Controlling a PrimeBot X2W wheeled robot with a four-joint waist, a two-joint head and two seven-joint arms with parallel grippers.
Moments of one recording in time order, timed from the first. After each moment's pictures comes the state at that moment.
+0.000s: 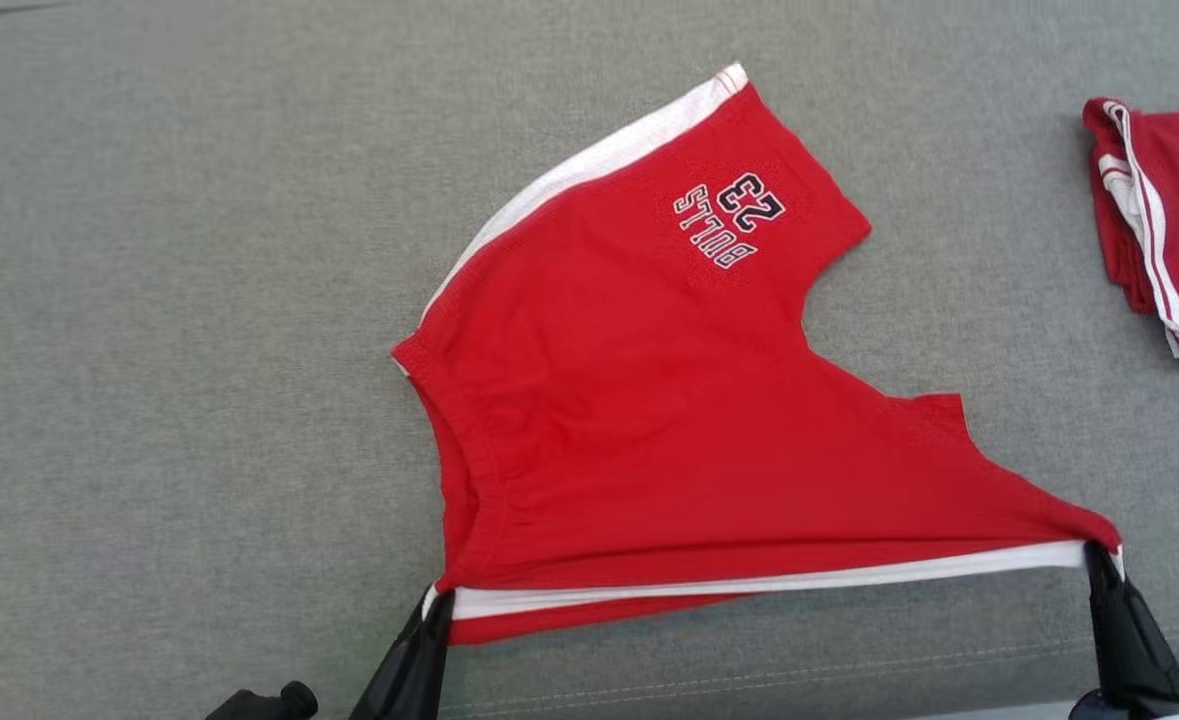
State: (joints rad) left arm 0.18 0.22 -0.40 -0.03 -0.63 -0.09 -0.26; right arm 0.33 -0.13 -0.10 -0.15 0.68 0.14 -0.16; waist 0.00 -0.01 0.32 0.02
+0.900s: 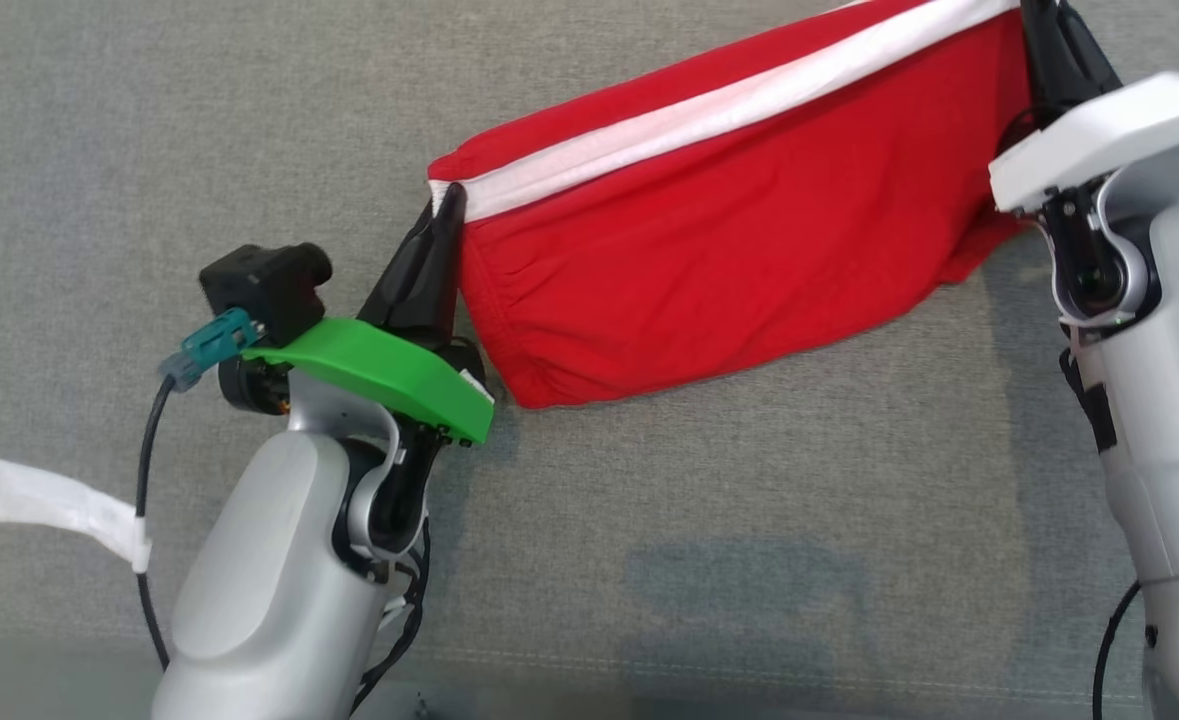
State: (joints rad) left arm -0.52 0.10 -0.38 0.21 -0.68 -0.03 -0.03; right arm -0.81 -0.22 0.06 0.47 0.56 0.13 -0.02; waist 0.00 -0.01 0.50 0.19
